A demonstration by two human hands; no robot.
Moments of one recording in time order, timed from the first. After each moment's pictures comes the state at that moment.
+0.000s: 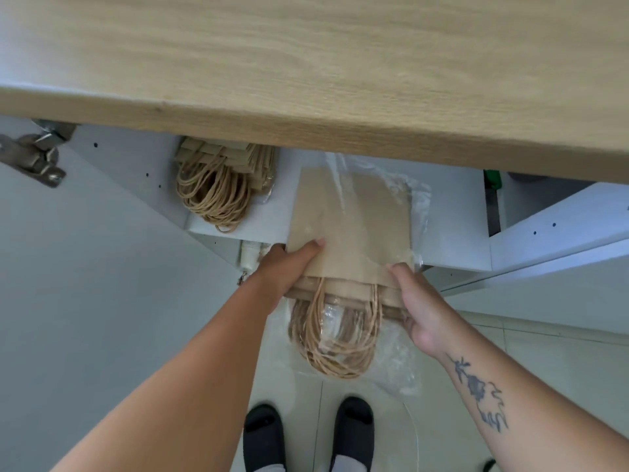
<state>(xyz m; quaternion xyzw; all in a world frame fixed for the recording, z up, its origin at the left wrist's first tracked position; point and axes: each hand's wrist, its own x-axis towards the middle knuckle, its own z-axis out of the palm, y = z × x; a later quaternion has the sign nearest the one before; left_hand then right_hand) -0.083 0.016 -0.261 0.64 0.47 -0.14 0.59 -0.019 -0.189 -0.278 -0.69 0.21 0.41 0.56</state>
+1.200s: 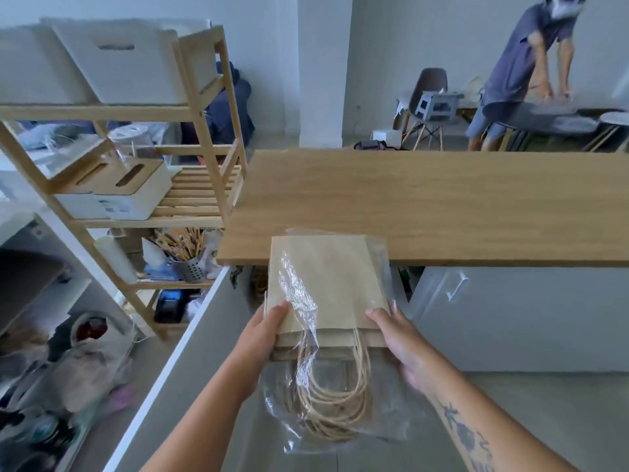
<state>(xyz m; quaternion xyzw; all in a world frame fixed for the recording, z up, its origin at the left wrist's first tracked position) -0.333 0.000 0.079 0.62 0.31 -0.02 0.72 -0.235 -0.217 0.064 -0.72 0.04 0.30 0.63</state>
